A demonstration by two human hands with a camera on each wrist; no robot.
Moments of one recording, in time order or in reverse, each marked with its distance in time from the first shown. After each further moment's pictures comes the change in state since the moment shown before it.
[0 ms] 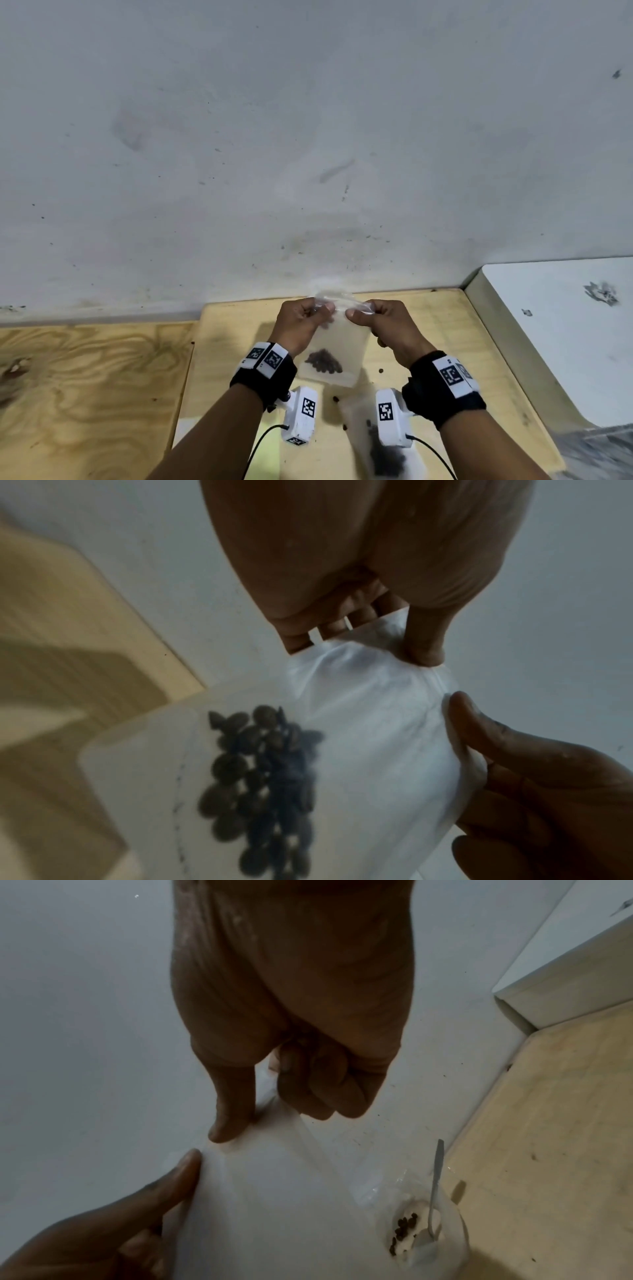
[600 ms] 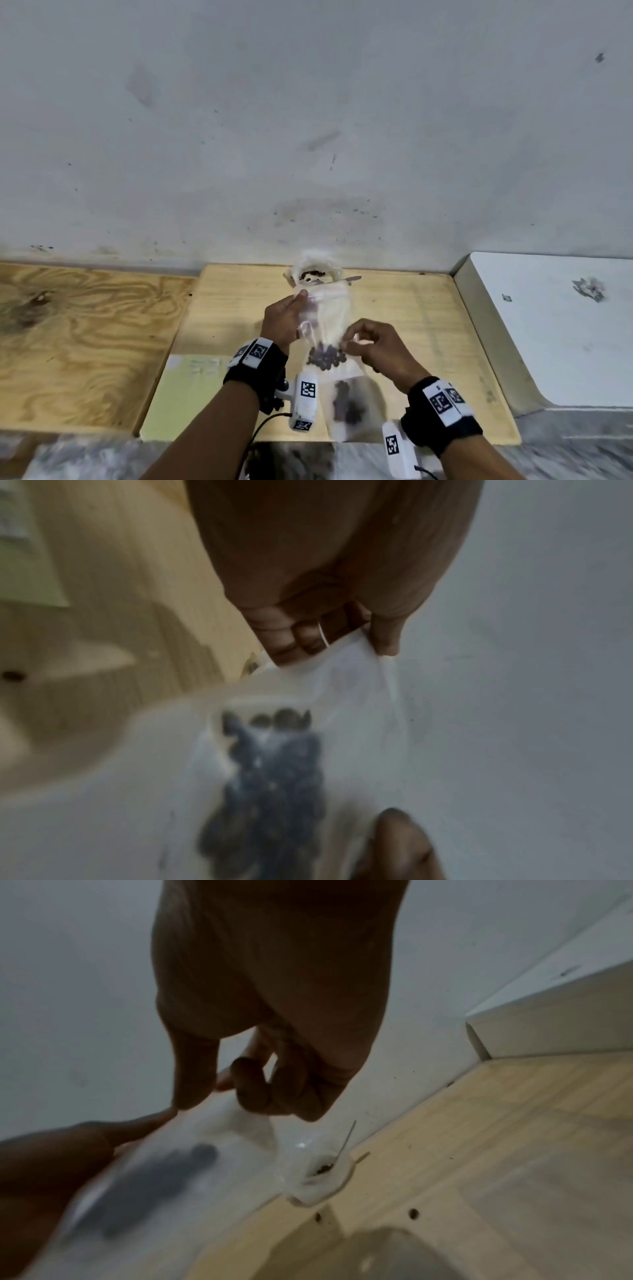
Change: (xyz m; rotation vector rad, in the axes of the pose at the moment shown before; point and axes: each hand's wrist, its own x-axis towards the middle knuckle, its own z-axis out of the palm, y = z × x) left_hand -0.072 -0.039 0.048 -0.311 0.264 -0.281; right_hand -0.082 0.066 -0.055 -0.163 -0.198 -0.044
